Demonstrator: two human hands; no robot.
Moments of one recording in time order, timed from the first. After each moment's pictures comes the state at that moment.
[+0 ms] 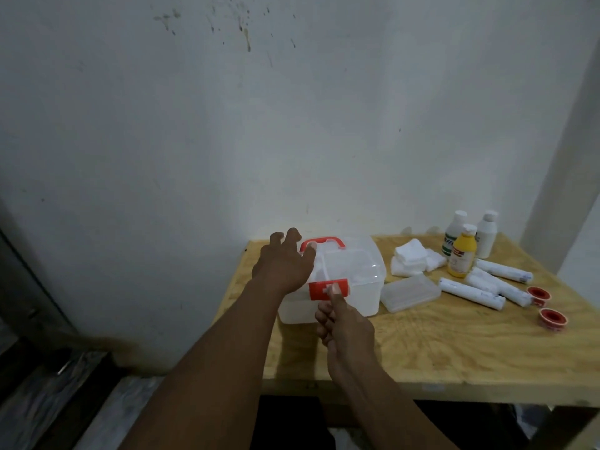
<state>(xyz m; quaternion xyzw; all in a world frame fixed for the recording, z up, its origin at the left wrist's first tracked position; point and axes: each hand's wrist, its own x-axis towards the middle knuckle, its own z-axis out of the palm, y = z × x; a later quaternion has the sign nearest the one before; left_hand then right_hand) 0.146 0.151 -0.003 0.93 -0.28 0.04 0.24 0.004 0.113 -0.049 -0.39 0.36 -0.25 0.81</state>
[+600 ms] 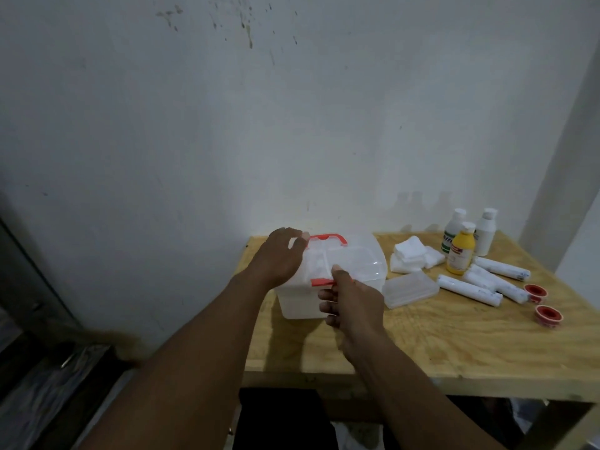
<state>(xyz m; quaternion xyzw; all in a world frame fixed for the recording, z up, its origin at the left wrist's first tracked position) 0.135 0.168 0.018 0.88 -0.31 -0.03 0.36 -0.007 0.103 -0.008 -0.50 0.35 -0.25 0.75</state>
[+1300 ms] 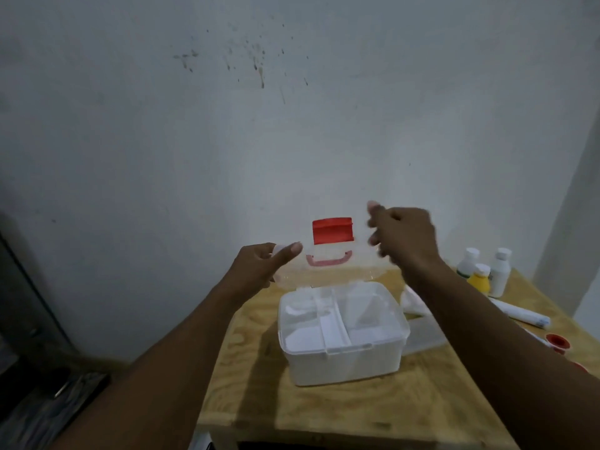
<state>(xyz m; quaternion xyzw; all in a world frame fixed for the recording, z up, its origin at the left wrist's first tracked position) 0.174 0.202 0.064 0.79 -0.29 -0.08 0.54 0.028 0.006 0.117 -0.73 0.27 -0.35 0.52</state>
